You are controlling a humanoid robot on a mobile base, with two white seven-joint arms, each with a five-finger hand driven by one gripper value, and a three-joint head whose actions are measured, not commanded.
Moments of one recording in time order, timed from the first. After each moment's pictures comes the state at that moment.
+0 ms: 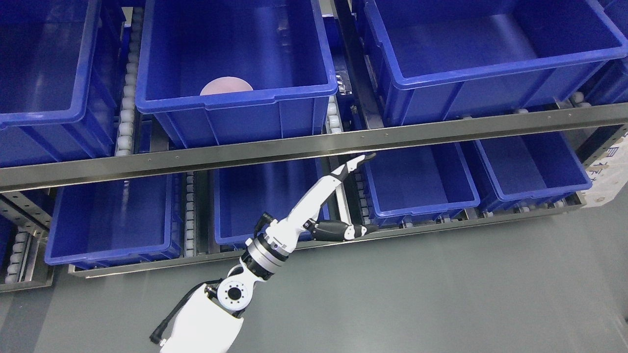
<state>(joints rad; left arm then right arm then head) -0.33 0.01 -0.44 -1.33 -0.15 -0.65 -0.08 0.00 0.00 0.00 0.00 0.00 0.03 0.01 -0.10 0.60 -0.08</state>
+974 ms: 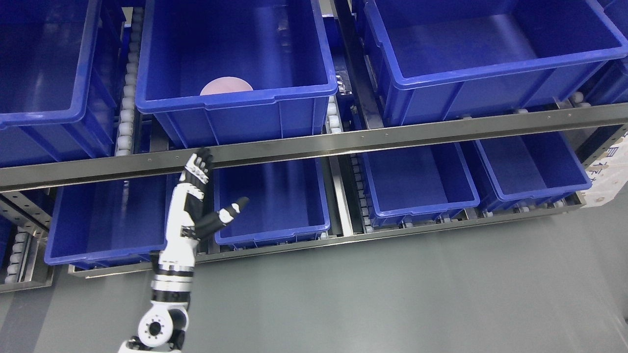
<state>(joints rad) -0.13 0.01 -0.01 -1.41 0.13 -0.53 -0.04 0.00 0.00 0.00 0.00 0.00 0.03 0.01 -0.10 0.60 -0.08</state>
